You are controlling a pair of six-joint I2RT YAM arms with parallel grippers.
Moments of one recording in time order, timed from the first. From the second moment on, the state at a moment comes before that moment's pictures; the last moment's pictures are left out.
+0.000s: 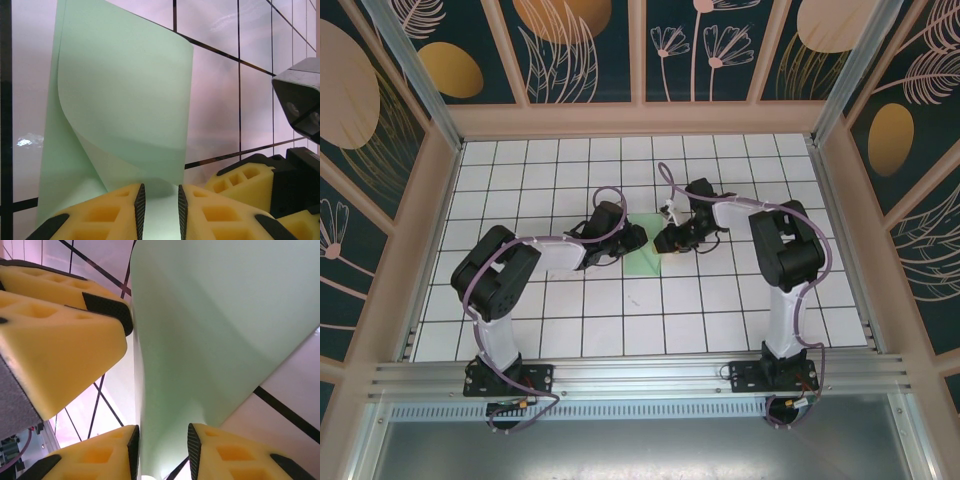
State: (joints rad) left arm -0.64 1.87 0.93 0.23 0.22 -0.95; right arm 0.41 2.00 1.21 -0.52 -0.81 0.05
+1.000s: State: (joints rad) left arm -0.64 1.87 0.93 0.23 0.20 -0.95; right arm 0.40 1.96 1.19 -0.43 -0.81 0.10
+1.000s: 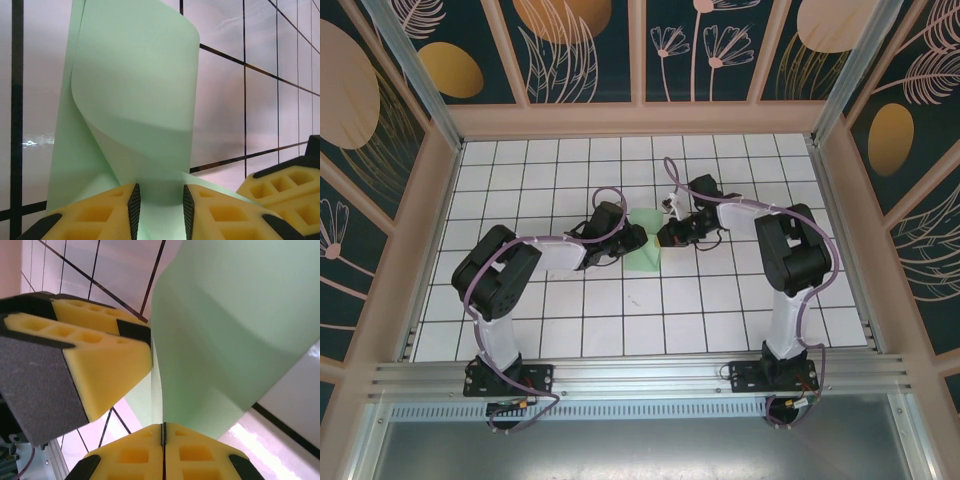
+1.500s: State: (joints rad) left arm -0.64 1.80 0.89 0.28 0.21 -0.95; right arm 0.40 2.05 1.31 -0.52 -0.81 0.05
